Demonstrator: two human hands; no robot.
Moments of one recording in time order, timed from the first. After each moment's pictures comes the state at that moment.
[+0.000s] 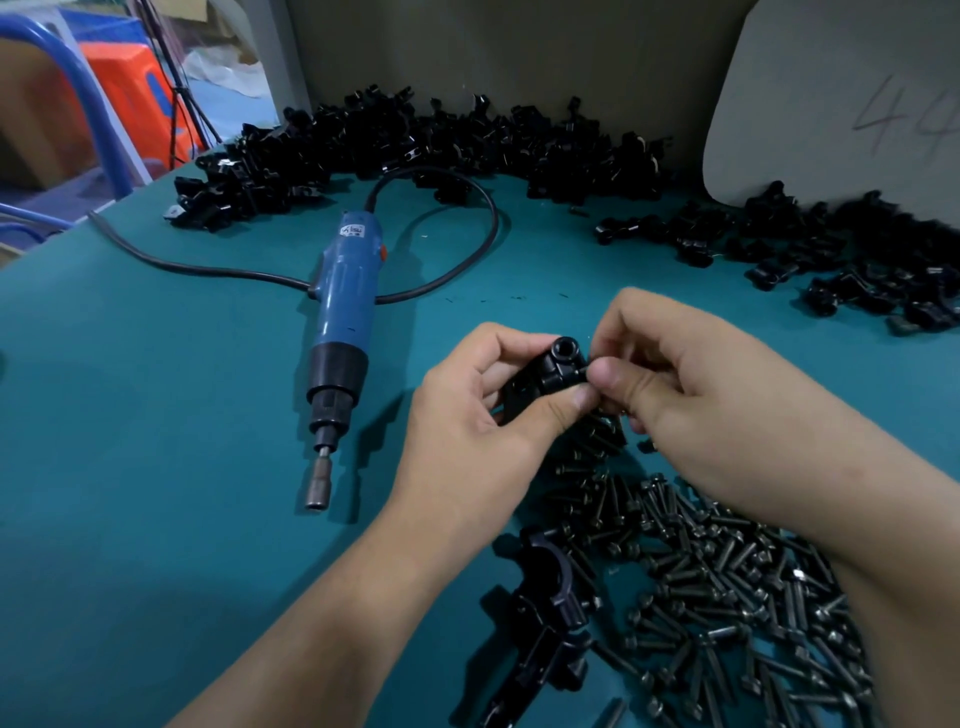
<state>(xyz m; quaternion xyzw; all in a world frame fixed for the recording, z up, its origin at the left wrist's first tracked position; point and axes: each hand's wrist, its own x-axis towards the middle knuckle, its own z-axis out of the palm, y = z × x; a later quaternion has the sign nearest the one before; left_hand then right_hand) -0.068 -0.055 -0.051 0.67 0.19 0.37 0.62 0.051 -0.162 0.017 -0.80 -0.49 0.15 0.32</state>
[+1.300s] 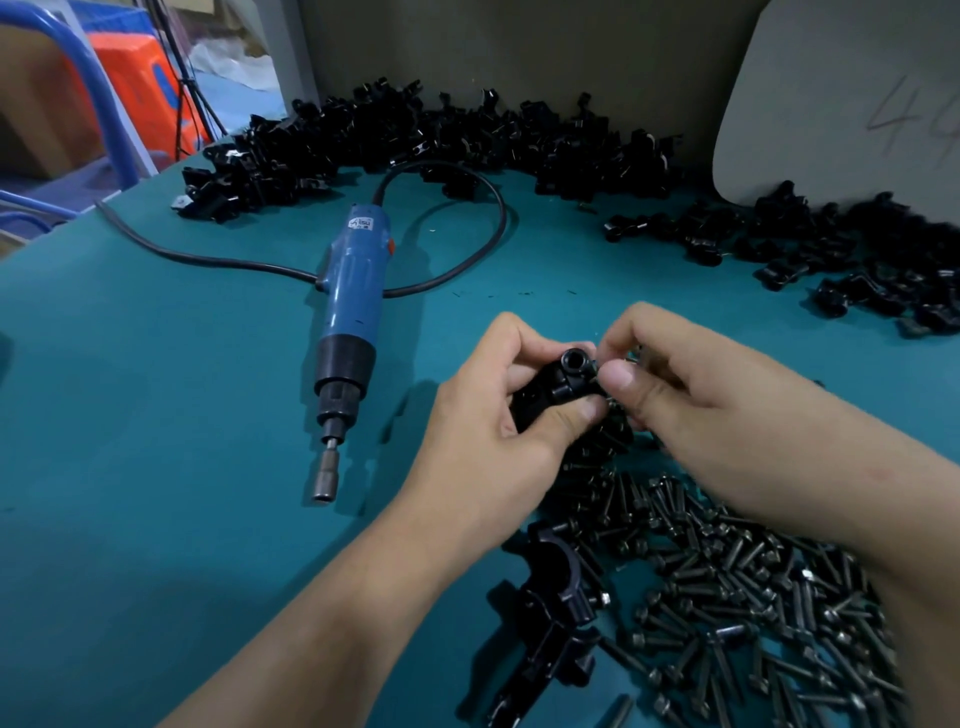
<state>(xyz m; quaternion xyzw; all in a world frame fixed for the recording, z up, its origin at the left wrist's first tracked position) -0.068 -0.056 -0.051 0.68 0.18 0.32 0.63 0.049 -0.167 0.018 -0.82 -0.46 0.18 0.27</state>
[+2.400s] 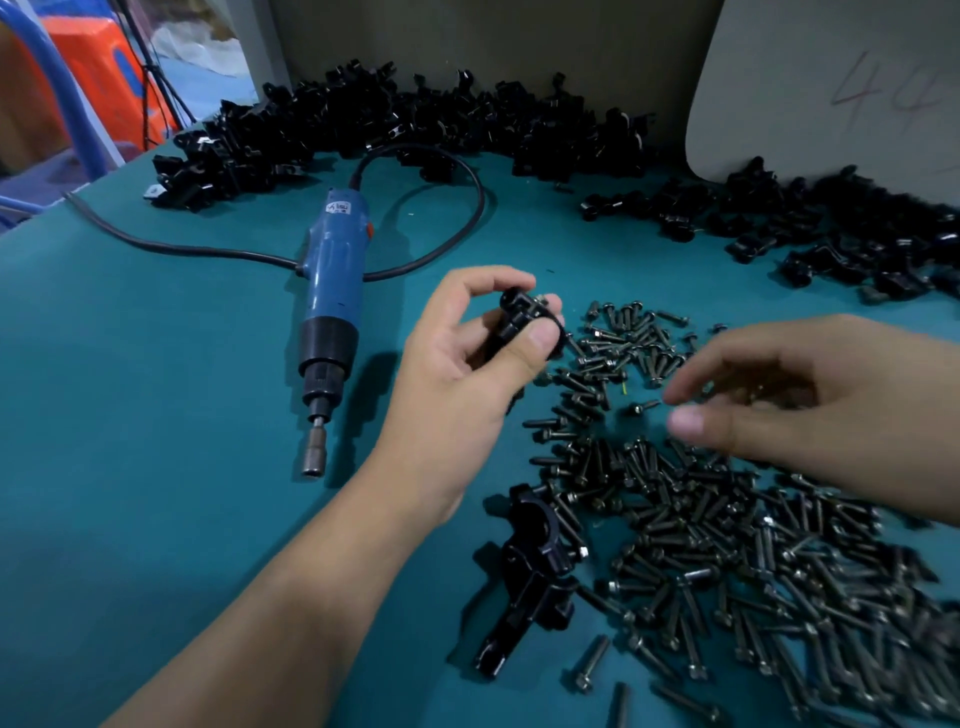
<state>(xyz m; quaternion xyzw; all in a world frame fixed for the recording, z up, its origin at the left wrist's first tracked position) -0.074 -0.053 -0.042 0.58 0.15 0.33 0.73 0.050 -0.220 0.062 -0.86 -0.42 0.21 0.18</state>
